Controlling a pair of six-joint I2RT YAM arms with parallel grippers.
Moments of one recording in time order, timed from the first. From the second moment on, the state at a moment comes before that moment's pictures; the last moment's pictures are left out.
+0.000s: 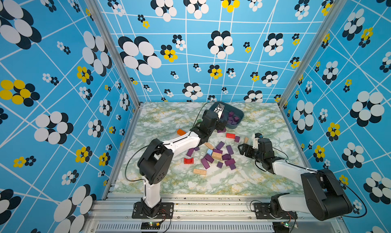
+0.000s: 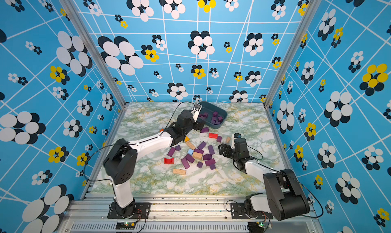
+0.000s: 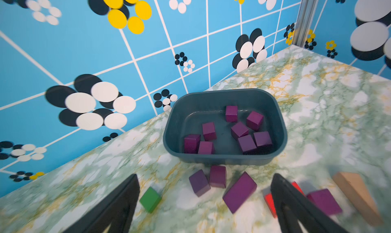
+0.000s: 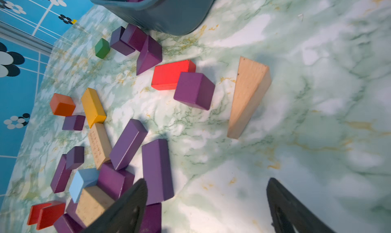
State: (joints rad) left arm -0.73 1.77 1.25 0.25 -0.27 0.10; right arm 0.22 1.35 0.45 0.18 -0.14 0.48
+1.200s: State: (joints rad) left arm -0.75 1.11 0.29 0.54 -0.05 -0.04; right arm 0.35 1.78 0.99 -0.16 0.10 0.47
